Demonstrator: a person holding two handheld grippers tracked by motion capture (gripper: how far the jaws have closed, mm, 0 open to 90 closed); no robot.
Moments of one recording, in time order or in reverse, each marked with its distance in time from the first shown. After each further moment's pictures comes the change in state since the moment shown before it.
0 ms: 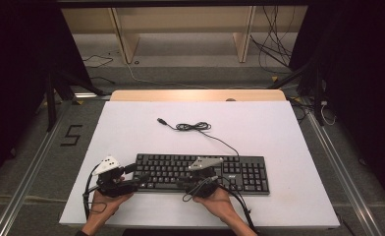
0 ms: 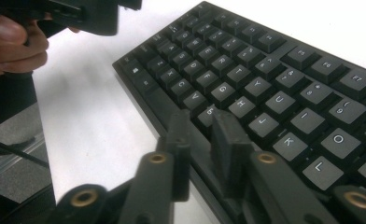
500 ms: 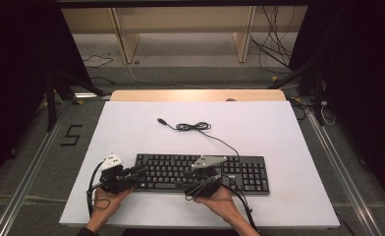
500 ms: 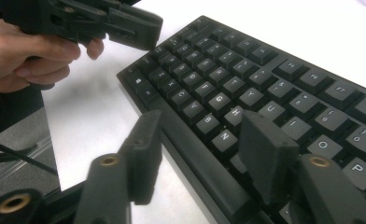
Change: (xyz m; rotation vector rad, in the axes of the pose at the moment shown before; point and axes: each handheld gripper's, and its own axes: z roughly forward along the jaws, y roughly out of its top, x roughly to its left) left arm 0.008 -0.003 0.014 0.064 0.068 -0.013; right arm -0.001 0.004 -0.010 -0.028 0.003 0.005
